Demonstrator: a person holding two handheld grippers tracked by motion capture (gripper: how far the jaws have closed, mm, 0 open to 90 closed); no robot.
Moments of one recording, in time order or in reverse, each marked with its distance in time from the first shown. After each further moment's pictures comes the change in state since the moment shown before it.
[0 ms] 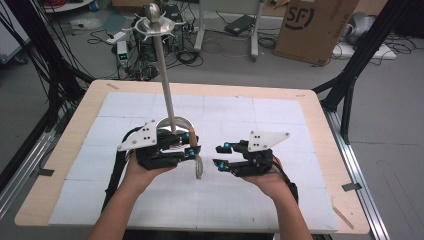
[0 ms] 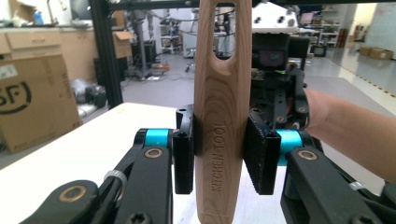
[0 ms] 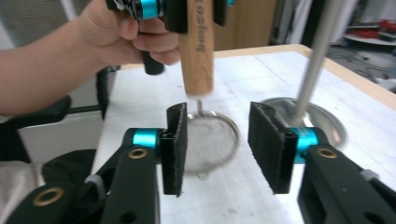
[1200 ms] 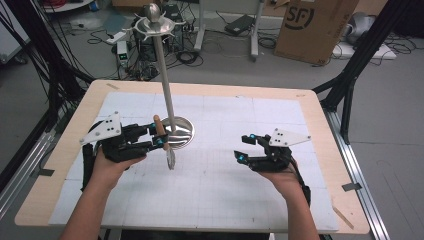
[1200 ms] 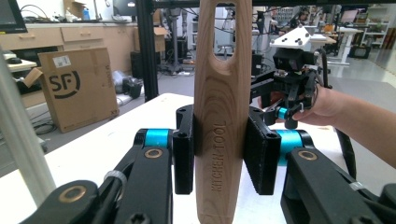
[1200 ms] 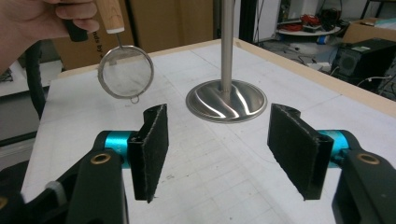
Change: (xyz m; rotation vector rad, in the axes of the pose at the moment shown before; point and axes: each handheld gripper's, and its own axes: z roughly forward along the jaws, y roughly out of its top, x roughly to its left) left arm 0.025 0.008 -0.065 0.004 0.128 -0.013; right arm -0.026 -0.032 -0.037 -0.034 -0.220 0.100
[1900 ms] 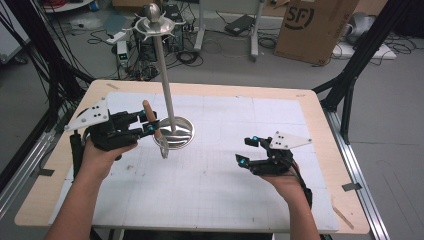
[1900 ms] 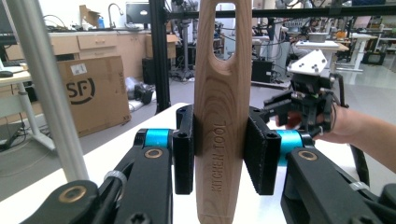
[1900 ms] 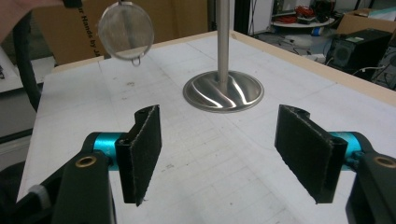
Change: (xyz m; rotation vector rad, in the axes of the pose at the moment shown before) left arm 0.018 0.032 -0.013 -0.021 0.042 0.009; right arm 0.004 -0.005 -0.005 0.025 -0.025 0.016
